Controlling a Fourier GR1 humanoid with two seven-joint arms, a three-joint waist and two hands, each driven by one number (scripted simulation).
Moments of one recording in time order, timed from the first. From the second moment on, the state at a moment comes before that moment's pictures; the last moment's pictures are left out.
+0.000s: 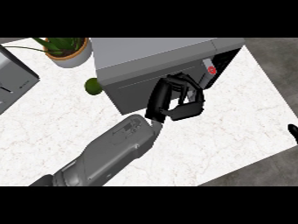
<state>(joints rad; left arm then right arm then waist) -0.88 0.00 -0.79 -0.88 0.78 0.57 -0.43 0.26 -0.32 -0.06 -2.20 -0.49 0.38 -0.15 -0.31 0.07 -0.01</state>
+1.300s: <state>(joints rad) -0.89 0.00 -0.81 -0.84 0.92 0.56 -0.64 0.19 -0.40 -0.13 -2.25 -0.63 0.36 -0.06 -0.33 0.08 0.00</state>
